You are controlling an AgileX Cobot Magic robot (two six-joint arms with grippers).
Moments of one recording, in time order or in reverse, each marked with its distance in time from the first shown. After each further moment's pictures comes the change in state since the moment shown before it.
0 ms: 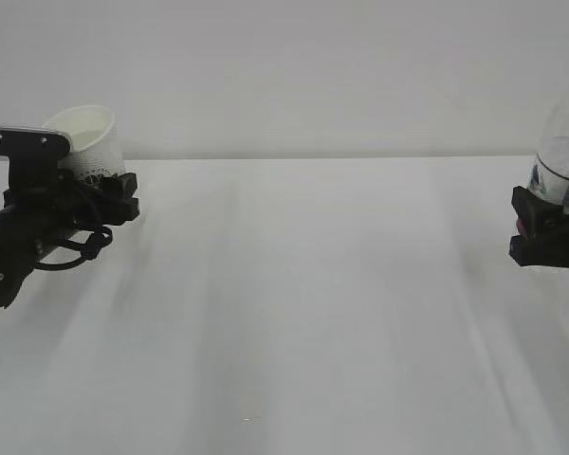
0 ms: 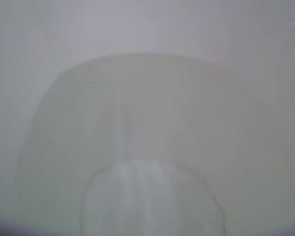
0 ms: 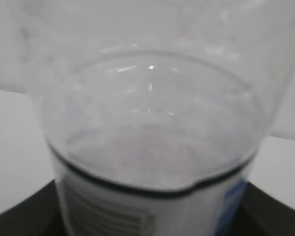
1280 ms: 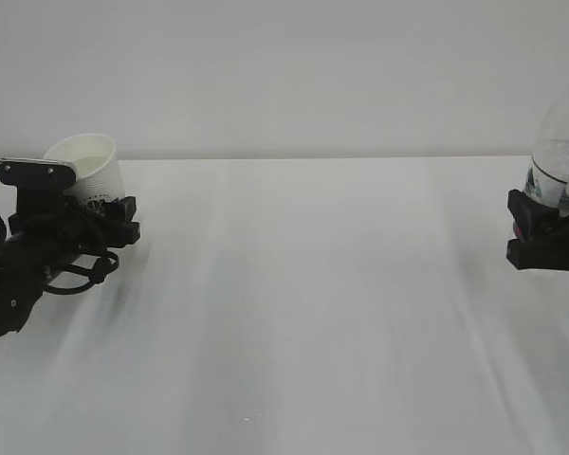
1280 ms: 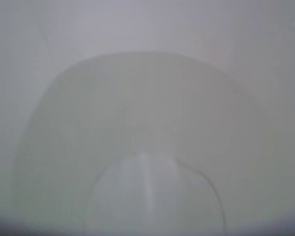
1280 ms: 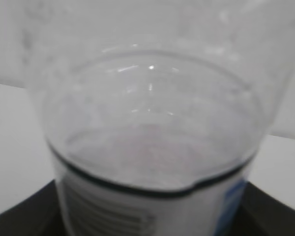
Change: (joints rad) left arm 0.014 0.126 -0.002 -0.018 -0.105 0.000; right arm 0.000 0.008 0.000 -0.016 0.000 -0.004
